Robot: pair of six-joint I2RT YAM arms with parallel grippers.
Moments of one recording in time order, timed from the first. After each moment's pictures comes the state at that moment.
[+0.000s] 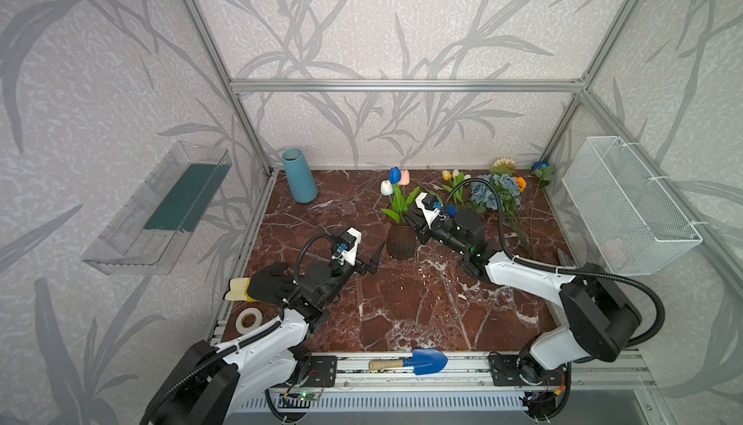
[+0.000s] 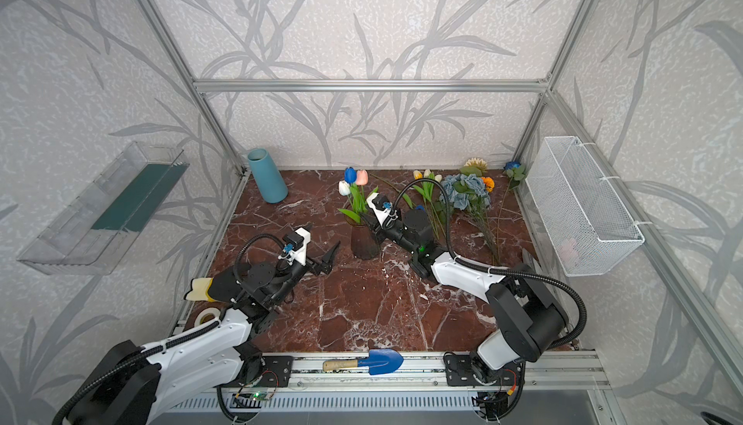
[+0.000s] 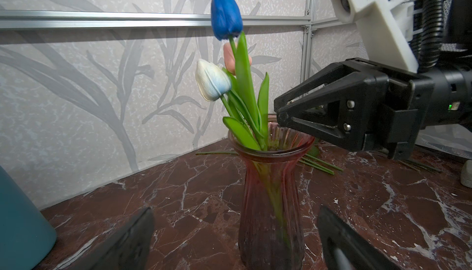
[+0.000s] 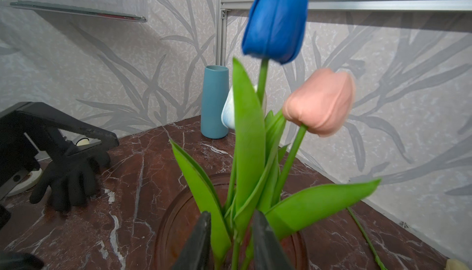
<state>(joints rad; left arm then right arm) -0.56 0.99 0.22 0.86 -0.01 0.09 0.65 1.52 0.79 0.70 -0.23 -0.08</state>
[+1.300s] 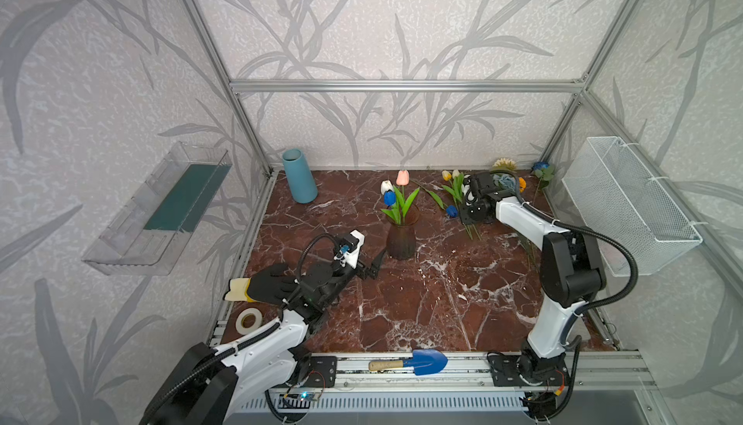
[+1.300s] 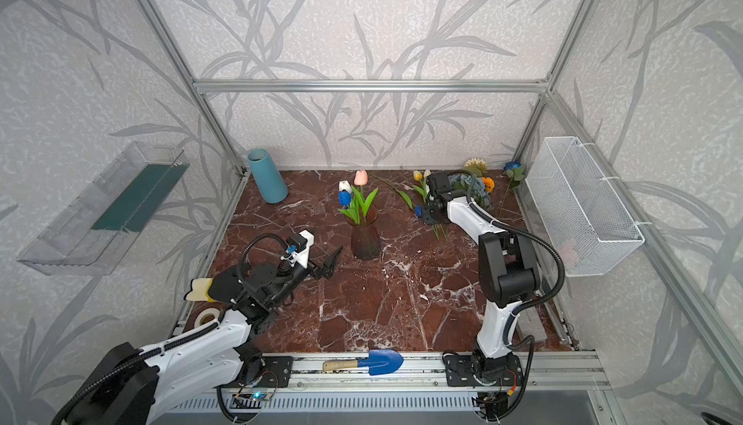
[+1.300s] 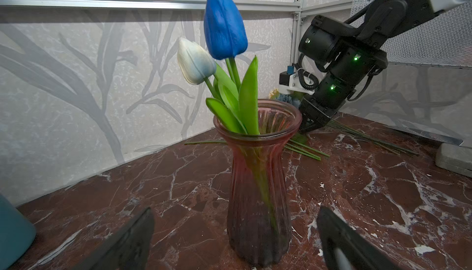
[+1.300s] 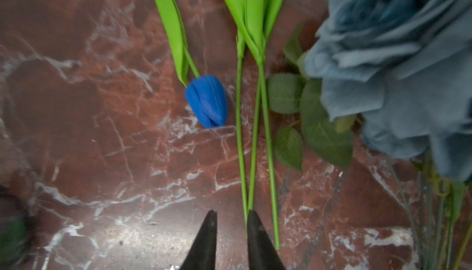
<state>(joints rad) -0.56 0.99 0.22 0.79 0.05 0.08 0.24 1.90 1.41 -0.62 0.07 0.08</state>
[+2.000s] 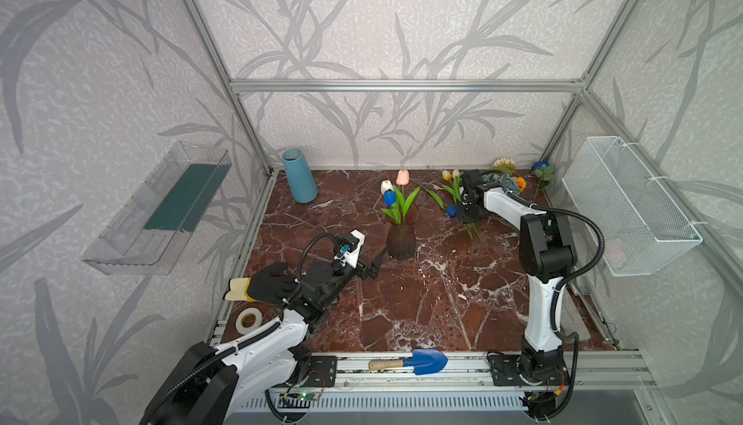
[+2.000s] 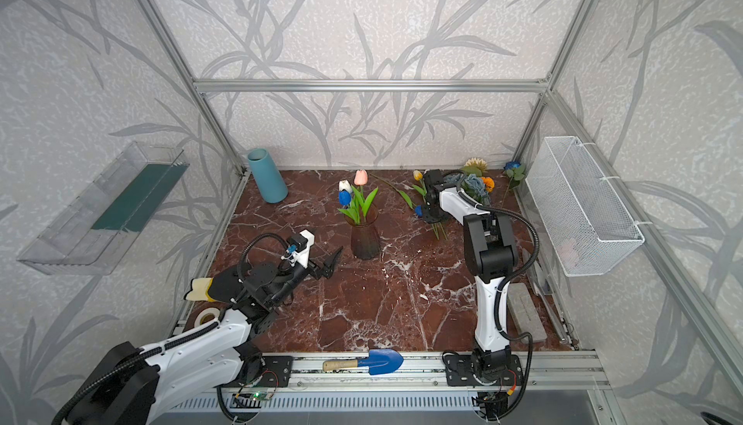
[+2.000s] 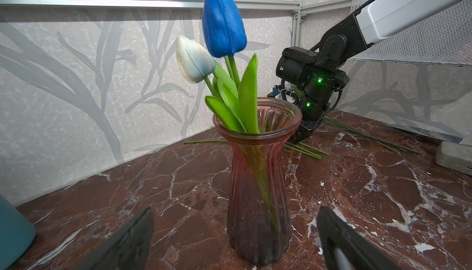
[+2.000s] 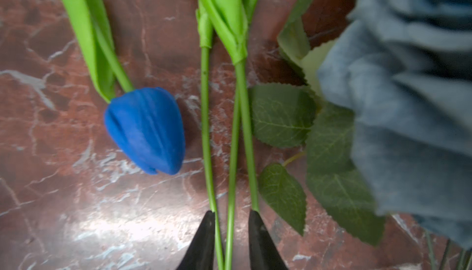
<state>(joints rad) -0.56 0.98 0.22 0.79 0.05 0.08 0.21 2.13 1.61 -0.70 0.14 0.06</state>
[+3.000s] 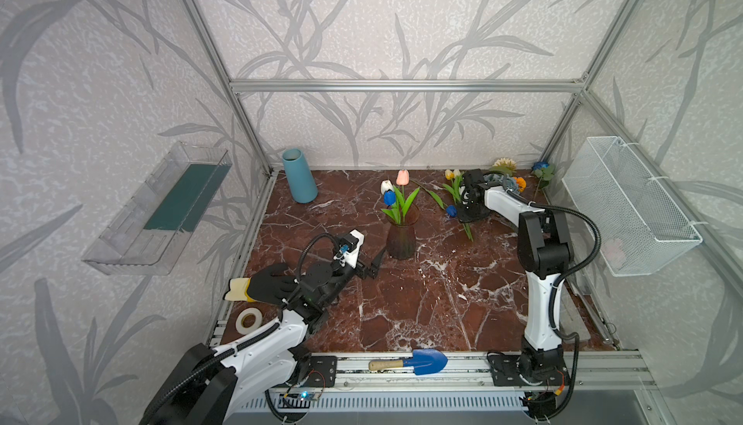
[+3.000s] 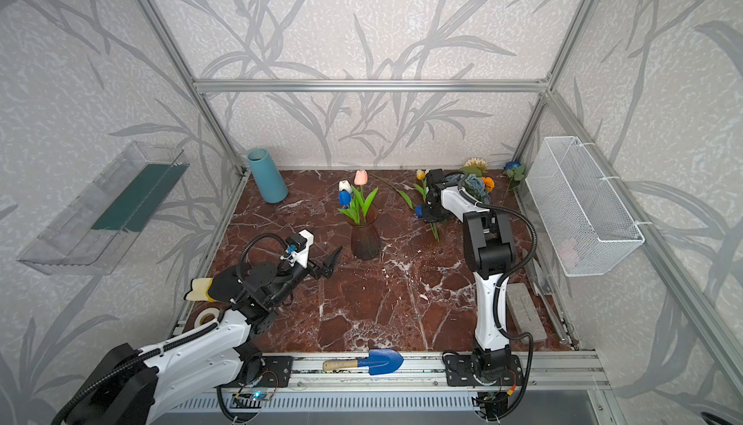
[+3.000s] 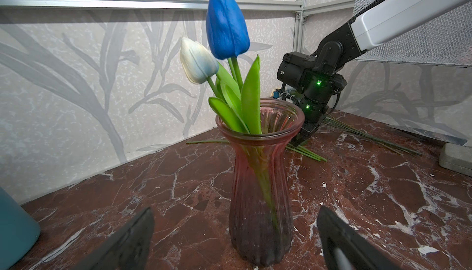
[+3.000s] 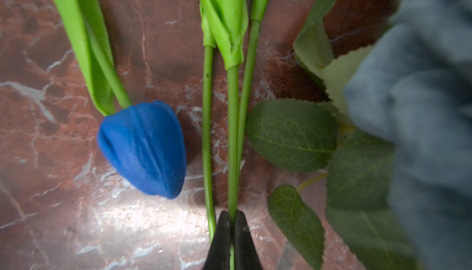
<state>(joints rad) -0.56 0.98 0.22 0.78 0.04 0.08 0.20 2.16 1.65 -0.71 0.06 0.06</state>
